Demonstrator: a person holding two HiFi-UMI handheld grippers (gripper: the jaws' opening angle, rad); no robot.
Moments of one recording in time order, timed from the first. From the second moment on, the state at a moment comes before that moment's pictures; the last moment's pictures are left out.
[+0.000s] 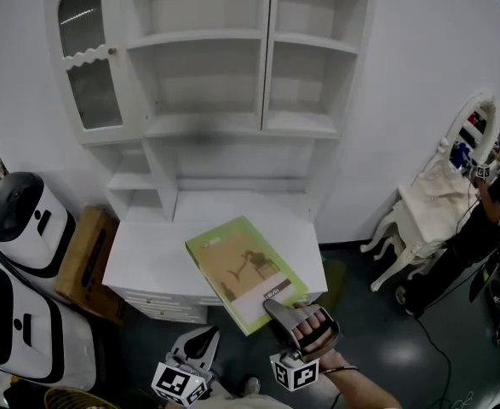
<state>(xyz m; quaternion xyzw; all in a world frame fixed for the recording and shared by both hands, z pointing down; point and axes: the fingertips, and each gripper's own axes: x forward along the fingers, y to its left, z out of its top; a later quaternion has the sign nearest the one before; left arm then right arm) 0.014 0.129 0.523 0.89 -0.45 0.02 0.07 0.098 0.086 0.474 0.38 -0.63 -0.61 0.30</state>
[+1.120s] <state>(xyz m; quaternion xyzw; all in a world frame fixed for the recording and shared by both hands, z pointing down) -0.067 -0.038 0.517 0.90 -0.43 0.01 0.07 0.024 -0.074 0.464 0.37 -0.62 -0.61 0.34</state>
